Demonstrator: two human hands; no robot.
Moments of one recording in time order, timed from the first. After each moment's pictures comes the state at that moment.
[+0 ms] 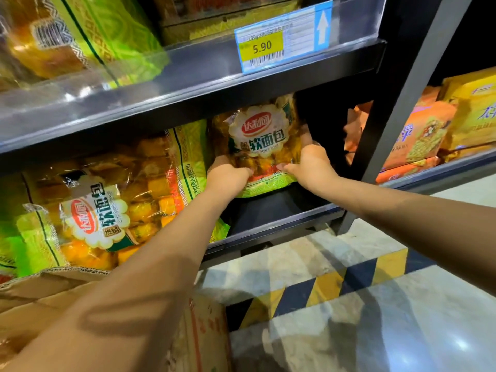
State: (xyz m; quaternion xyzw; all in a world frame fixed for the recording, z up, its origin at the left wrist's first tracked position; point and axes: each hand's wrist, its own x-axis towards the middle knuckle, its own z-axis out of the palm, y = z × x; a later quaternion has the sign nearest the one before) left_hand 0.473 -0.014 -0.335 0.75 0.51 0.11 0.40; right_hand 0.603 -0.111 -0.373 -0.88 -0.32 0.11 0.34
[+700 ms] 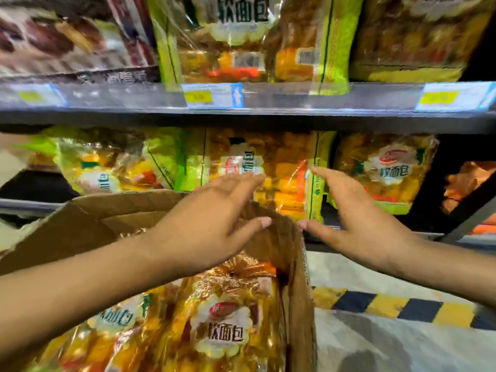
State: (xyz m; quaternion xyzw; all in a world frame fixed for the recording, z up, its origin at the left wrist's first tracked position) left_hand 0.175 -0.061 -0.217 0.96 0.26 0.09 0.08; right_hand 0.385 -0.162 -0.238 -0.72 -0.65 0.10 0.22
